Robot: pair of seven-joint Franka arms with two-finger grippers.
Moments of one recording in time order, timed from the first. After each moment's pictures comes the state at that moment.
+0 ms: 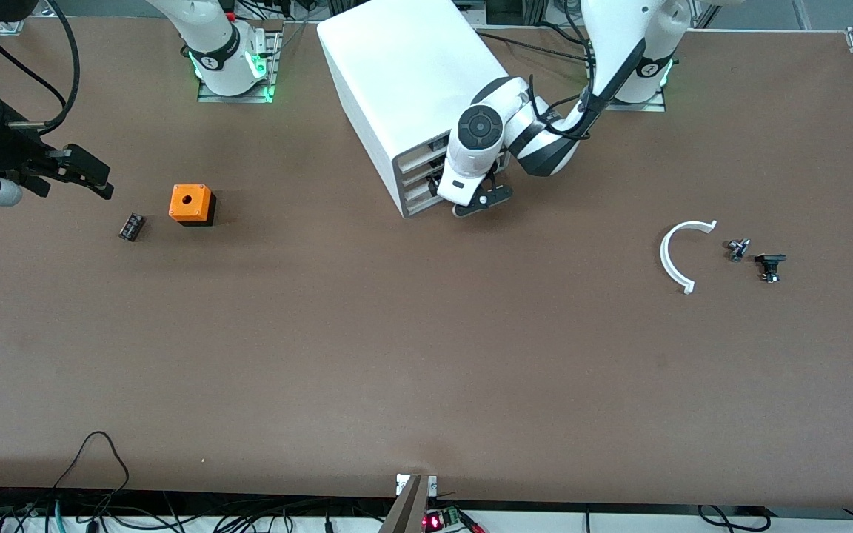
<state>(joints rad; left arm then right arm) -0.38 0.48 -0.48 -2.01 -0.01 2.32 -1.25 0.10 0.00 -0.02 -1.64 0.00 1.67 0.11</state>
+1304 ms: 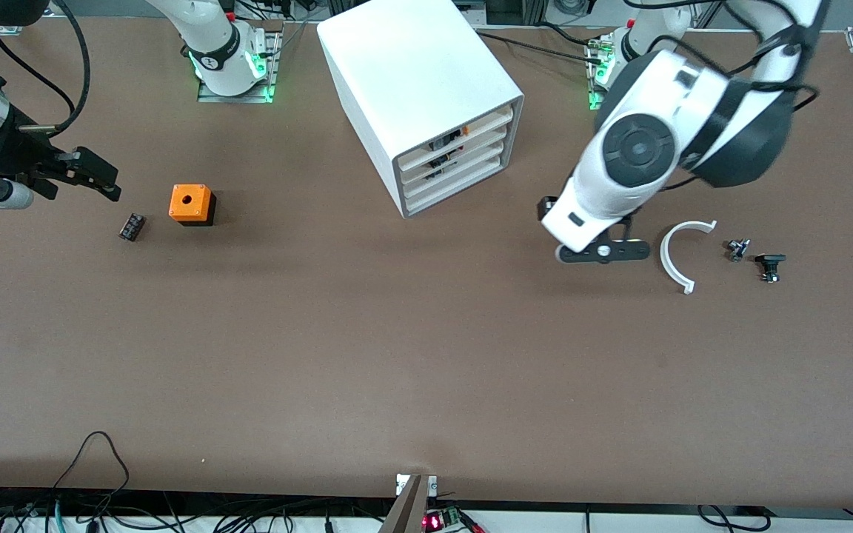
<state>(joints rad) -0.04 0.38 -0.48 -1.40 0.17 1.49 -0.52 0.11 0.01 -0.03 -1.64 0.00 1.68 0.11</state>
